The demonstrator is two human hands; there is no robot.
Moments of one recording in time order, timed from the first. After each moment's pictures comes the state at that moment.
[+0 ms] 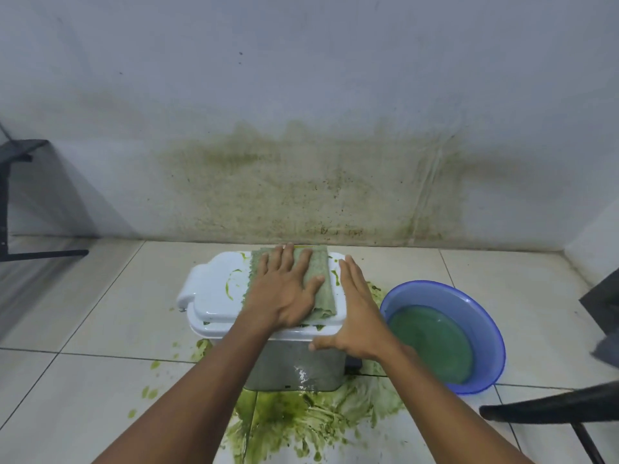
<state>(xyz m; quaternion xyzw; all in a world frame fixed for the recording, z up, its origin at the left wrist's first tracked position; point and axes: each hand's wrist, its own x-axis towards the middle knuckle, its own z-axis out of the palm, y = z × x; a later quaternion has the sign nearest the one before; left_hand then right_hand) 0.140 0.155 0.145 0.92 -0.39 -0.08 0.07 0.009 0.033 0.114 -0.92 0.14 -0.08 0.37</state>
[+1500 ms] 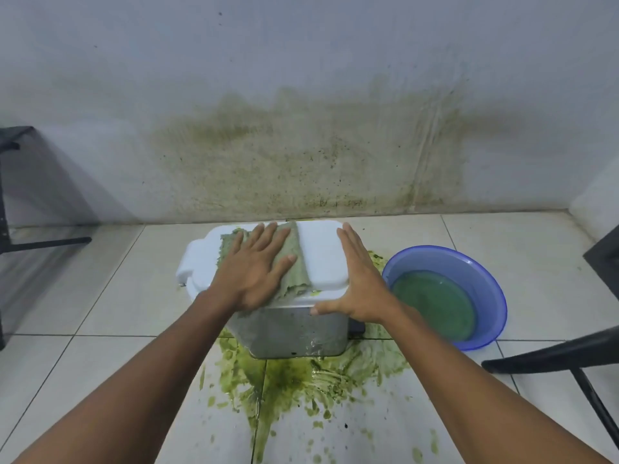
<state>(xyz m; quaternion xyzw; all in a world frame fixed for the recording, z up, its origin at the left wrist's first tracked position) 0.156 0.209 0.145 0.90 -0.43 -0.07 0.06 0.005 0.030 0.105 -0.91 0.14 -0.09 0.39</state>
